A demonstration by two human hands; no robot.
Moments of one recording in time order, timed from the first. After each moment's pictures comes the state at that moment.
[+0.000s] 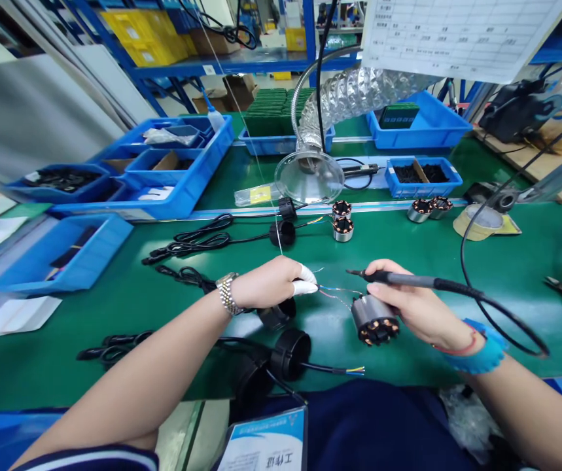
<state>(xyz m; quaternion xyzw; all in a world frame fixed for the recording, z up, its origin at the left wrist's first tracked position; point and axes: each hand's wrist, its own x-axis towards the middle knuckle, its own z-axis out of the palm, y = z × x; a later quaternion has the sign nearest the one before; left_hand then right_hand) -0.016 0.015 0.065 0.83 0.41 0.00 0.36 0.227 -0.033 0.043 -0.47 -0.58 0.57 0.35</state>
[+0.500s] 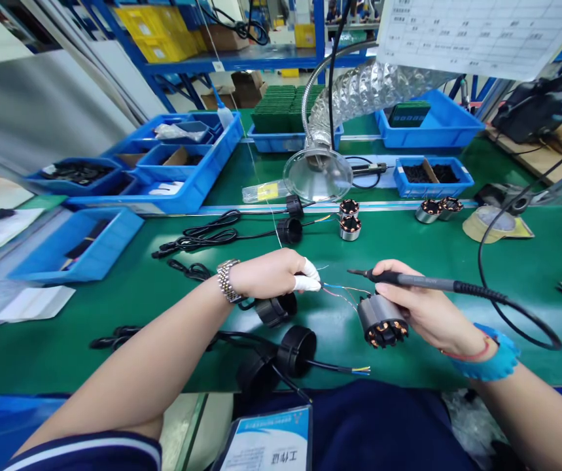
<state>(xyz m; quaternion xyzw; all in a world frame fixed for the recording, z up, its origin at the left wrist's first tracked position) -0.021 0.018 0.087 0.82 0.40 -0.05 0.41 0.222 -0.034 0.052 -0.48 -0.55 0.59 0.33</state>
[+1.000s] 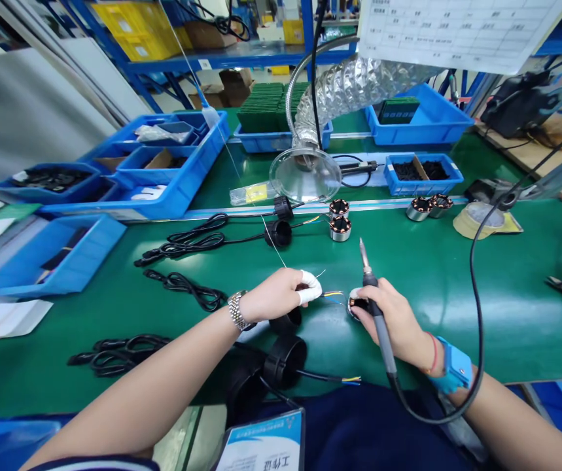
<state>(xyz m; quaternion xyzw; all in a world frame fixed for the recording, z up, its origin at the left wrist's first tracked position) -0.003 0.003 0.034 0.75 0.47 0.06 0.46 0.226 -0.042 -0.015 -0.40 -0.84 0.15 0.34</state>
